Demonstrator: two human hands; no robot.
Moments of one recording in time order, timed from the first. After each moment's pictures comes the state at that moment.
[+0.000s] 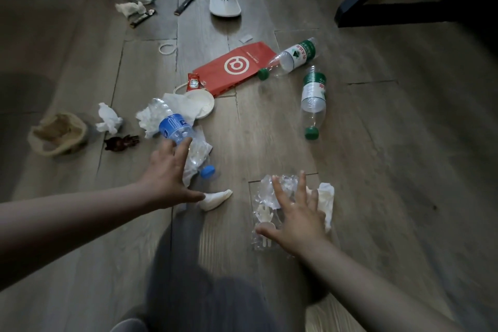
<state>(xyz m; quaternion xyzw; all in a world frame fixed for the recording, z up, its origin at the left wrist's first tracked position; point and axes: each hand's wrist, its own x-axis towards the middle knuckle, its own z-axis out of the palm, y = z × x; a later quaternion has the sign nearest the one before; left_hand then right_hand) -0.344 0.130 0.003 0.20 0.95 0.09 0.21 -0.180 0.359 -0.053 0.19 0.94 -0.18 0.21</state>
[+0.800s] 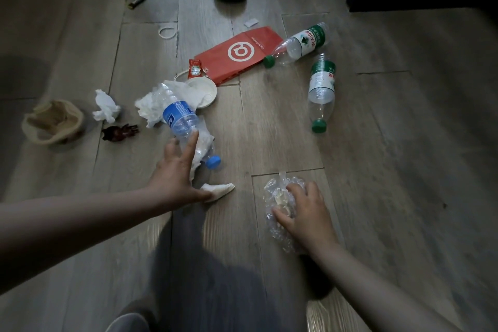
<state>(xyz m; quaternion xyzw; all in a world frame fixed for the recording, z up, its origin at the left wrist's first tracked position) -0.337 0.131 -0.033 0.17 0.94 0.19 0.23 -0.179 0.371 -0.073 0.19 0.95 -0.25 0.03</state>
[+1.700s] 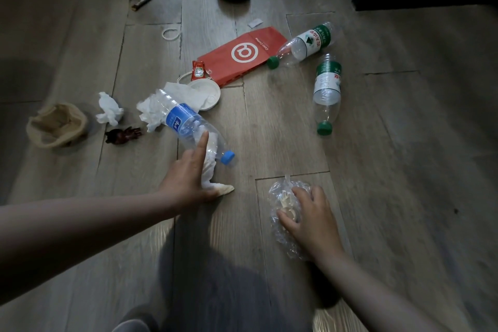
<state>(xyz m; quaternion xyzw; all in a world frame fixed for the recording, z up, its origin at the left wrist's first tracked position) -0.335 0.148 -0.028 0.19 0.92 0.25 0.23 -0.177 0.372 -0.082 0.19 0.95 -0.25 0.00</state>
